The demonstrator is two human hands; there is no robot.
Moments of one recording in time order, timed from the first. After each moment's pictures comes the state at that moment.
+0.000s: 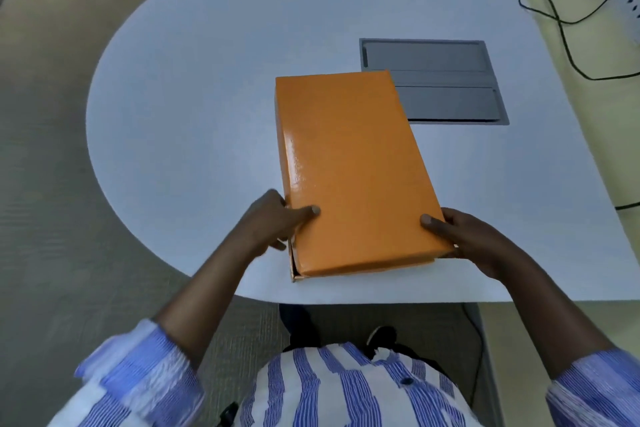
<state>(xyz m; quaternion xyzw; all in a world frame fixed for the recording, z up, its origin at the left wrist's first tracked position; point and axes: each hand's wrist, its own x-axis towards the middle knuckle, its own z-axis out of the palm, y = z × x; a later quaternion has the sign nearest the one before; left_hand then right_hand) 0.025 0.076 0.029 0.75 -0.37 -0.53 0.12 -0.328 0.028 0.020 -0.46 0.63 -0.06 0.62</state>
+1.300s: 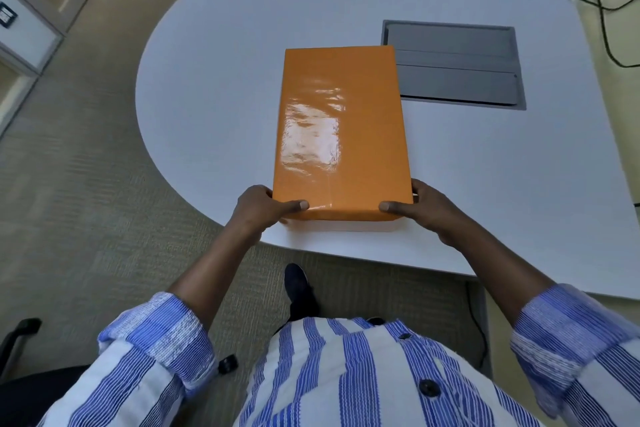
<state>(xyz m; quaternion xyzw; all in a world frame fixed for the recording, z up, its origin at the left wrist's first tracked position) -0.035 0.173 0.010 0.83 -0.29 -0.43 0.20 -0.332 0.056 -0.008 -0.57 0.54 -0.07 0.61</state>
